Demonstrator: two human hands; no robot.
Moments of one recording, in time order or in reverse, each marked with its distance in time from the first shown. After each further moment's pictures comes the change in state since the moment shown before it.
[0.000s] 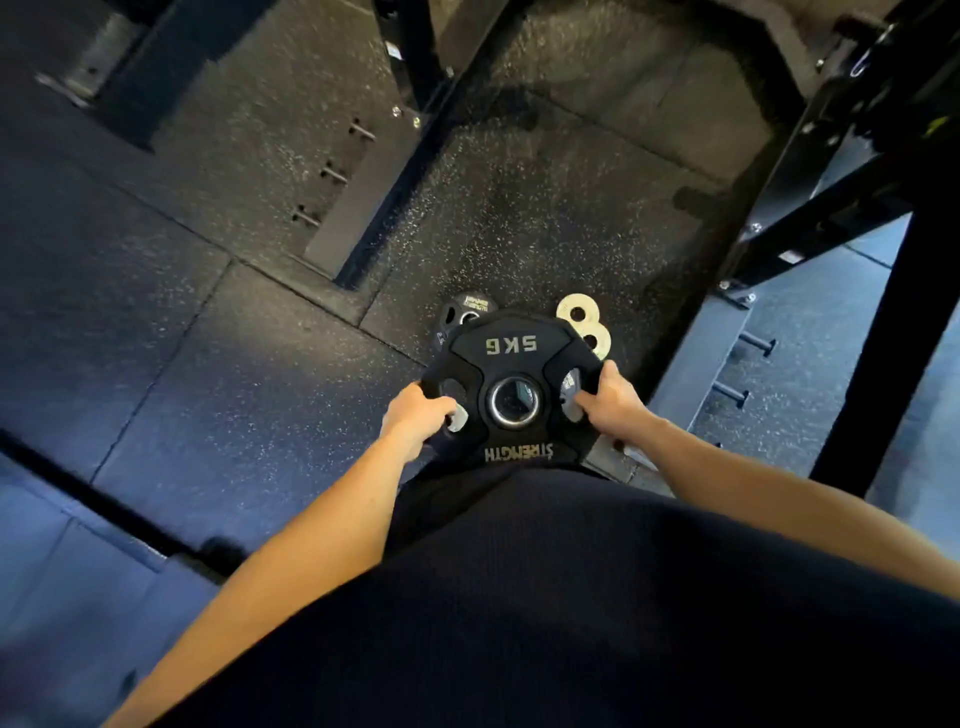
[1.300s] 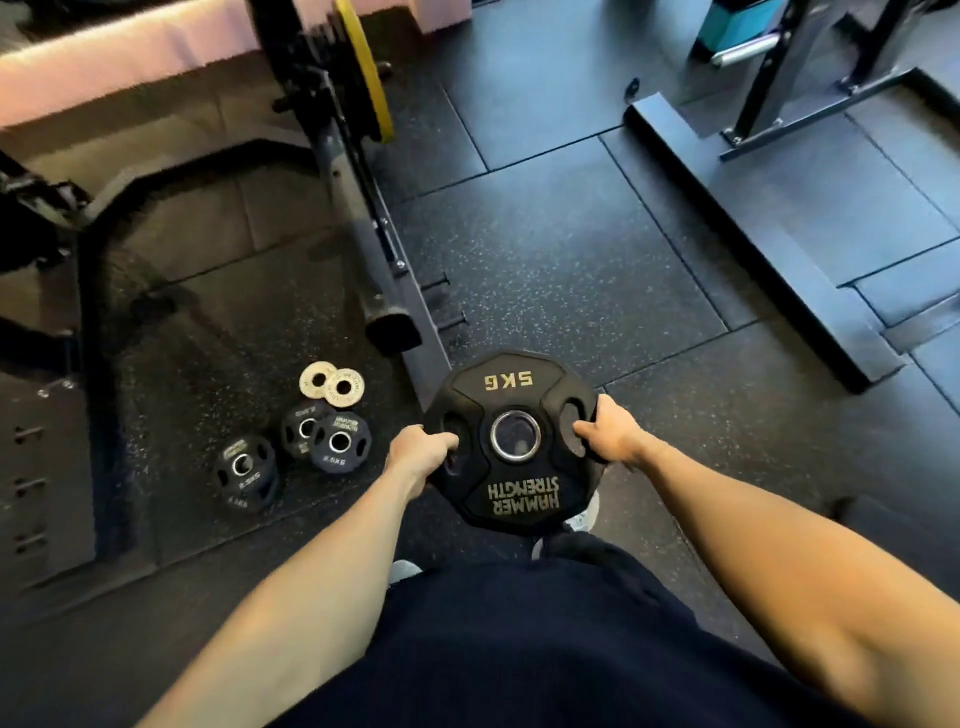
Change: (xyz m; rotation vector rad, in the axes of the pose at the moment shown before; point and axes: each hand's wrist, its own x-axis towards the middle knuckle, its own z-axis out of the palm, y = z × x) left_hand -0.241 -0.085 0.394 0.575 -0.251 0.544; right_hand -0.306 0.494 -0.004 0.512 0.462 0.342
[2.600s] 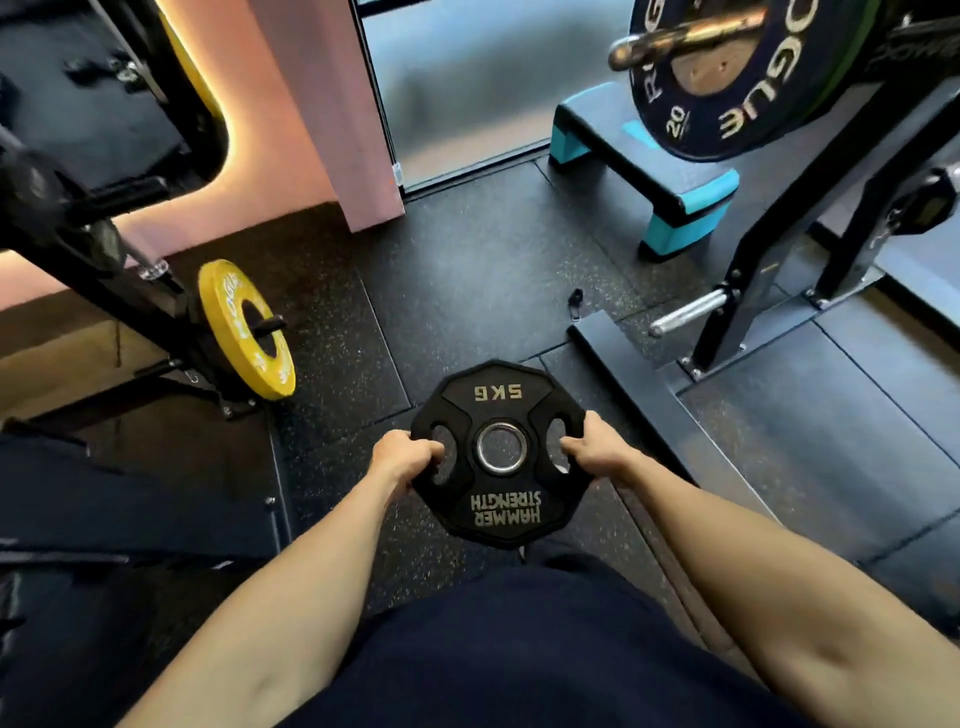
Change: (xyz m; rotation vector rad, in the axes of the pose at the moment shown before) left_hand 0.373 0.786 0.117 0.050 0.035 0.133; right_hand 0.614 -0.163 -0.575 0.129 0.056 -0.040
